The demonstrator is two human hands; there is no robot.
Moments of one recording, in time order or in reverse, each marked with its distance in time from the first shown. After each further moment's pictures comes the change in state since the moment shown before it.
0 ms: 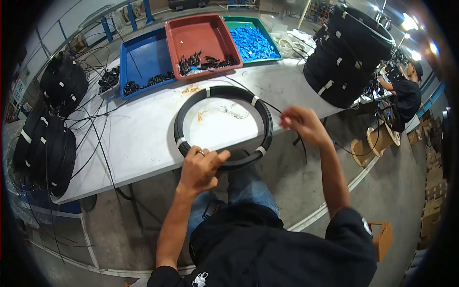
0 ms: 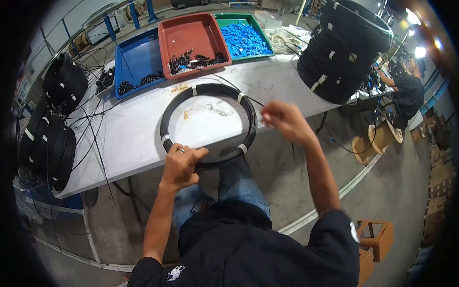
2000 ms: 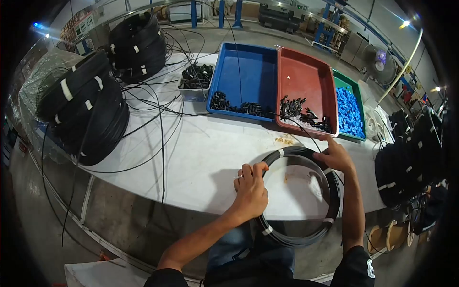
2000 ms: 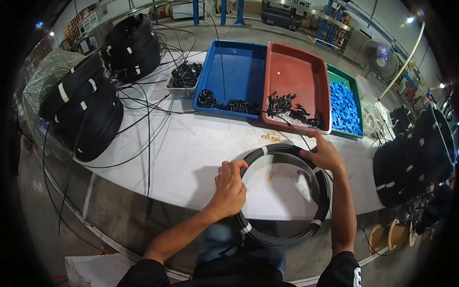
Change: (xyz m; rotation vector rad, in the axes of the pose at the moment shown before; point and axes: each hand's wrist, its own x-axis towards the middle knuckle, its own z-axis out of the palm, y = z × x) left_hand 0.010 -0.085 -0.011 -0.163 0.101 -0.897; right_hand 0.238 0.007 0.075 -0.553 -0.187 0.130
